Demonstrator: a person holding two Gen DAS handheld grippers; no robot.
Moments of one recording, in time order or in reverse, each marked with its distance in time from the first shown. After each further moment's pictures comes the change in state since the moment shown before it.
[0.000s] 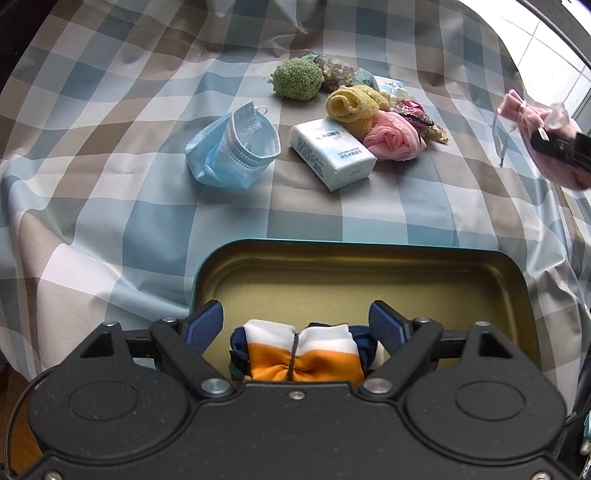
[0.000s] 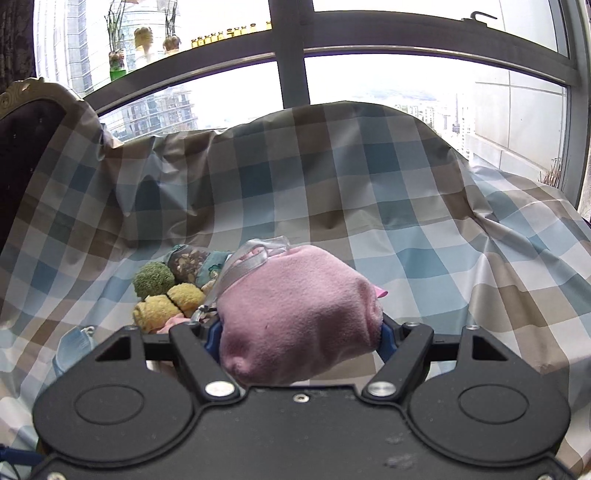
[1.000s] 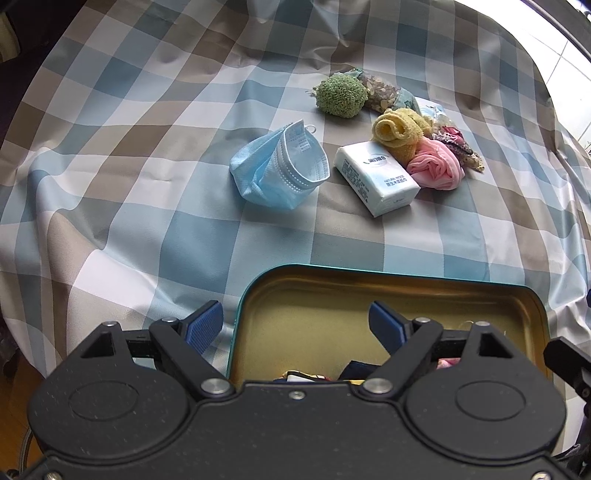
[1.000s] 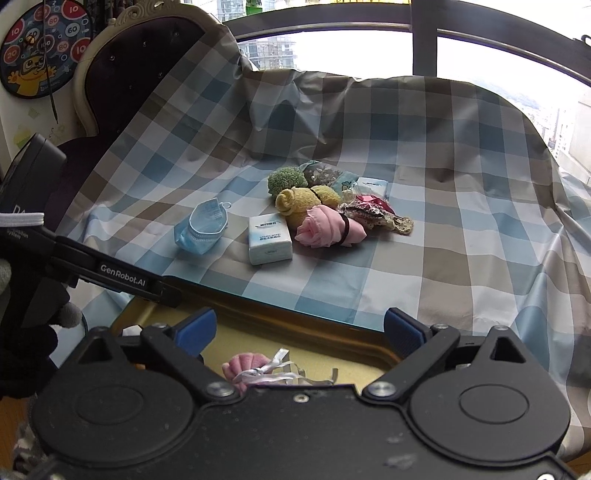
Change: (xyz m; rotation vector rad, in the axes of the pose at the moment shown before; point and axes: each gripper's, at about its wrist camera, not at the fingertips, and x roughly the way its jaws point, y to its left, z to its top) left arm 0.001 0.023 0.013 -0.071 -0.009 0.056; right arm -0.072 0.052 -0.061 -0.232 0.140 0.224
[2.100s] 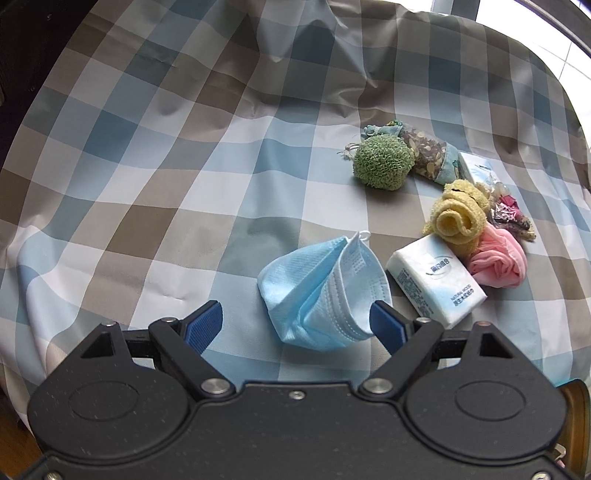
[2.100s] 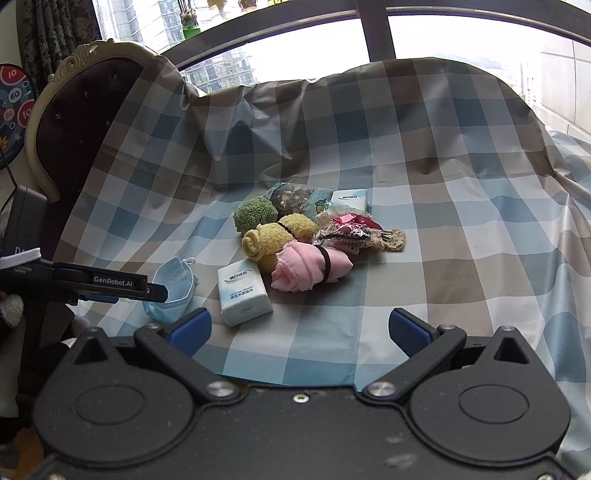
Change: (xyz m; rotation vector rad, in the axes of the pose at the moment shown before) left arm 0.051 0.026 0.079 0.041 -0.084 0.058; right arm 0.062 -0.034 0.042 0.220 -0.020 -0.004
